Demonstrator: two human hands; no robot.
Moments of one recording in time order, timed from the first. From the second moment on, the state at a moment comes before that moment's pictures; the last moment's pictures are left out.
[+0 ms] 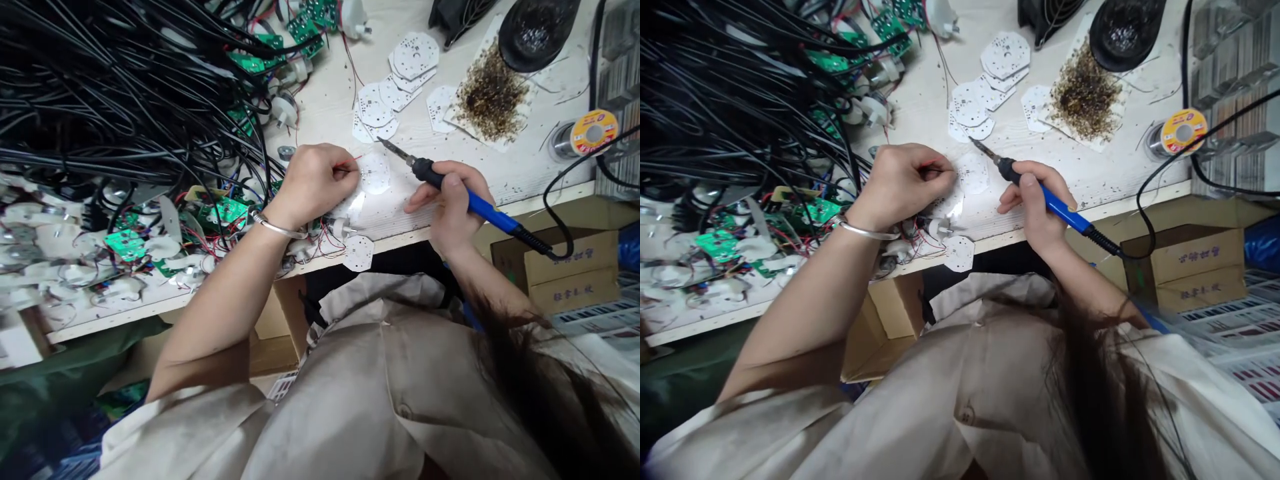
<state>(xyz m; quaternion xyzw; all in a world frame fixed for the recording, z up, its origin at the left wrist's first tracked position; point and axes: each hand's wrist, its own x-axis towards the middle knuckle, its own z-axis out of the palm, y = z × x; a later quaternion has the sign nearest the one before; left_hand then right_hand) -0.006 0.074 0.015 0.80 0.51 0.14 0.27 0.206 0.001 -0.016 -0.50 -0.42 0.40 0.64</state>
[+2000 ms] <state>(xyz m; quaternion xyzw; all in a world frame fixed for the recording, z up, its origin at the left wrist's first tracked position) -0.007 0.082 -0.007 0.84 0.47 0.20 0.19 0.262 0.012 -0.024 -0.54 -0.42 0.17 0.71</state>
